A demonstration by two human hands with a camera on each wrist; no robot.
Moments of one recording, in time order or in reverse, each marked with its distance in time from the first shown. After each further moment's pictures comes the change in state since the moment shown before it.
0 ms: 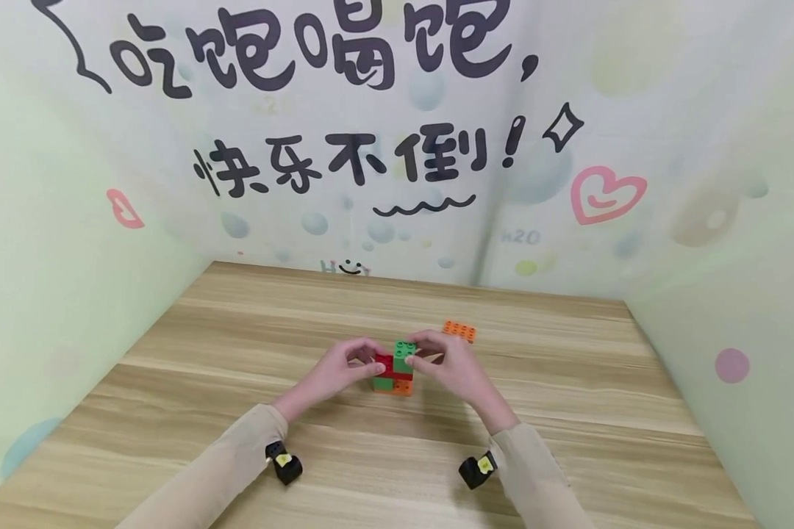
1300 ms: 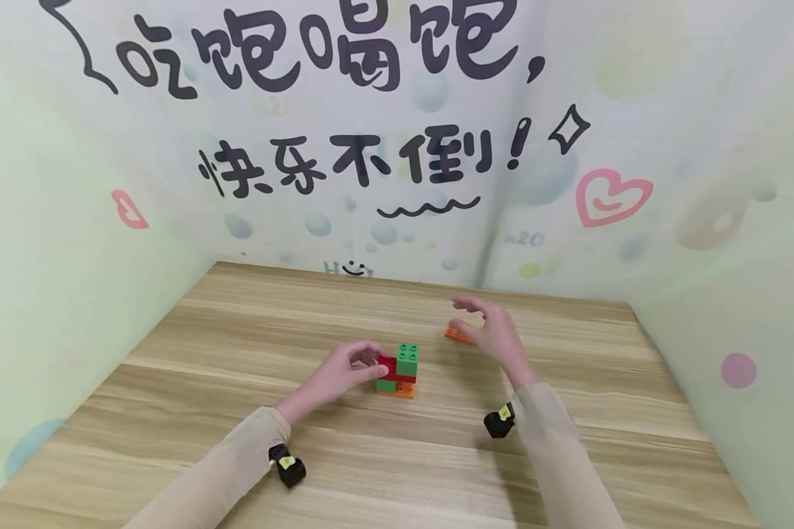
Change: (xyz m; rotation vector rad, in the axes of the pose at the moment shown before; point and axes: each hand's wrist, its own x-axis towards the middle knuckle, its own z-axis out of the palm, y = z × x) left_hand -0.002 0.001 -0.001 0.006 -0.002 -0.021; right_hand 0.035 0.056 -0.055 -0.218 0.202 0.018
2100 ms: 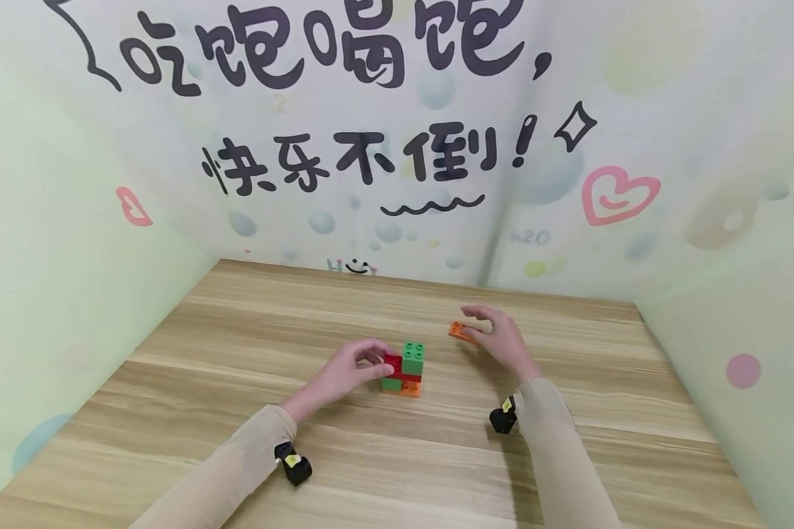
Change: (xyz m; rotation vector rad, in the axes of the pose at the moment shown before) left_hand 0.004 -0.002 0.002 -0.006 -0.013 0.000; right_hand 0.003 0.052 0.013 0.010 -0.080 0.021
